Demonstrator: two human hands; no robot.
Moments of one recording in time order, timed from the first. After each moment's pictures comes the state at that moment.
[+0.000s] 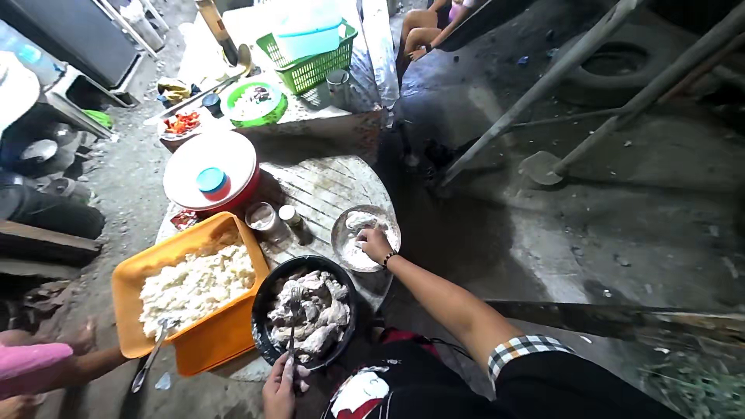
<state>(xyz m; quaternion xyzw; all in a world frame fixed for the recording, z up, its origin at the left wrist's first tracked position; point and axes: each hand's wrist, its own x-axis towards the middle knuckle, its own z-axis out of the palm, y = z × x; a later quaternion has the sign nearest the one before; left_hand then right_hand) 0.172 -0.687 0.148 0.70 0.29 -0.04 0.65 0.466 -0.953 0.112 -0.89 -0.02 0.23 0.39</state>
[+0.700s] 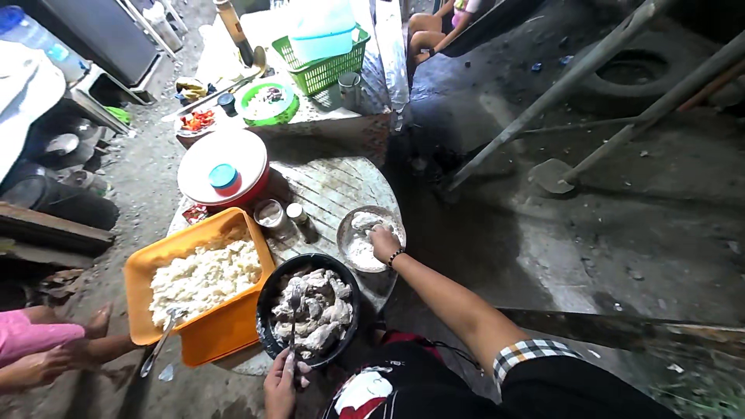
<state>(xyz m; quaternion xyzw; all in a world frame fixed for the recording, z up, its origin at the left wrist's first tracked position) 0.170 -0.688 0.149 0.68 0.31 -0.03 0.66 0.463 -0.956 0.125 -0.94 -0.05 0.27 0.19</state>
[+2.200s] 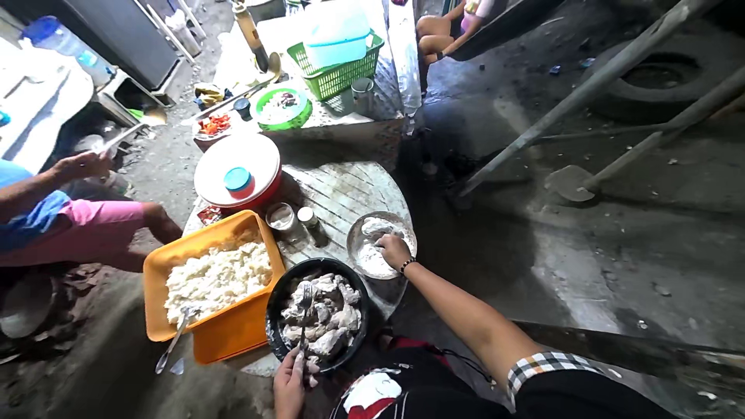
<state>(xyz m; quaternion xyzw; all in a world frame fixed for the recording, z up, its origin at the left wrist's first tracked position) 0.184 -0.689 0.149 0.69 0.31 -0.03 0.65 0.471 -0.961 0.111 -0.93 -0.06 0.24 0.27</state>
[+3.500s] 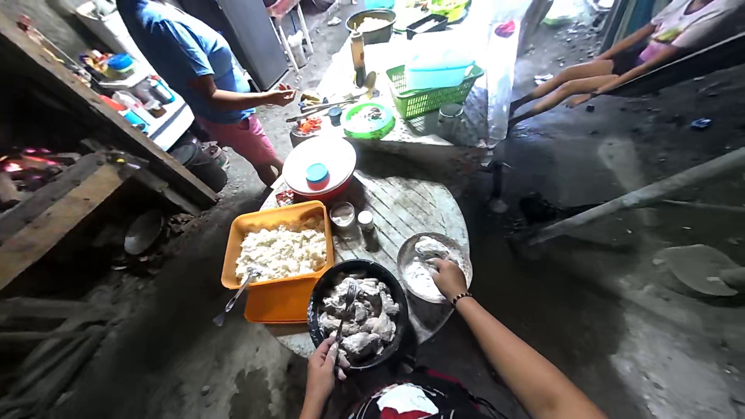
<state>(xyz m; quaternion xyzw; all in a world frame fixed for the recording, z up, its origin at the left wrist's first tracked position) 0.175 -0.691 0.142 0.68 0.32 -0.01 0.66 0.459 -0.962 0.116 -0.95 -0.06 0.20 0.25</state>
